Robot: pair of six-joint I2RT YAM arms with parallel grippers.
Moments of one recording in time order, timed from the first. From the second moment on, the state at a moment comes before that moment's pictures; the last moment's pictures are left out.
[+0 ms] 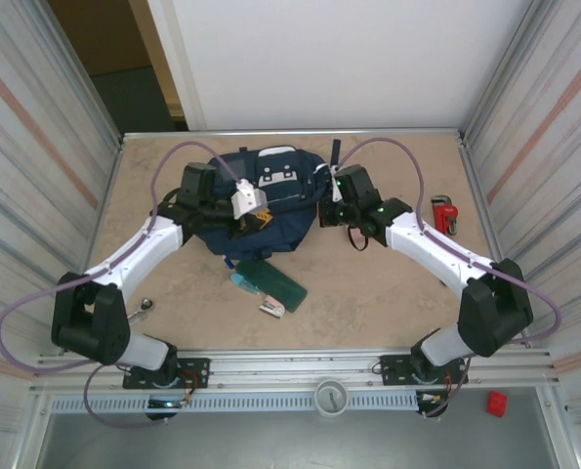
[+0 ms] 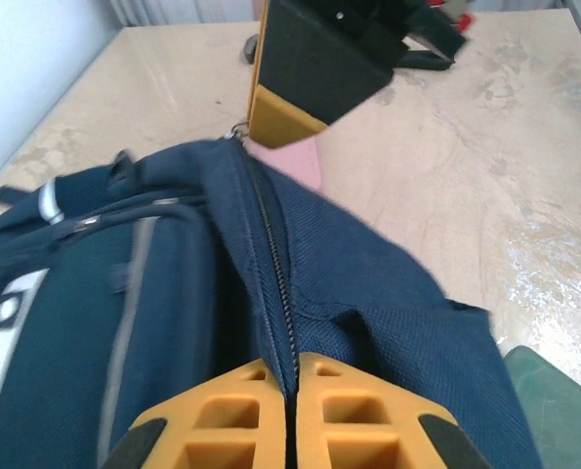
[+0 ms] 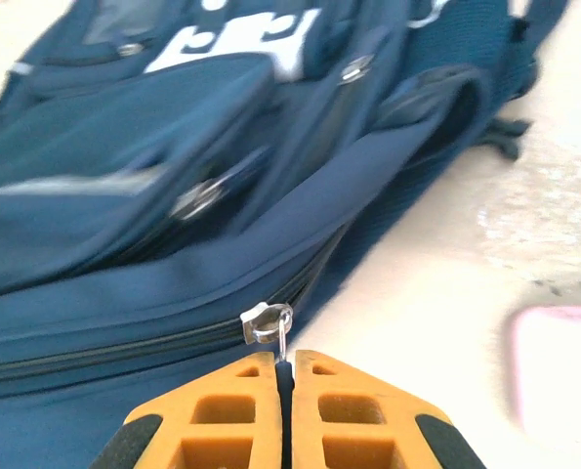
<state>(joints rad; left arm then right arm) -0.33 1.41 1.03 -0.32 0.81 0.74 0.55 1.48 1.13 -0.41 0.00 0.39</state>
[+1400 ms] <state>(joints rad) -0.28 1.38 0.94 -0.19 0.99 0.68 0.17 1.96 1.27 -0.04 -0.58 0.92</state>
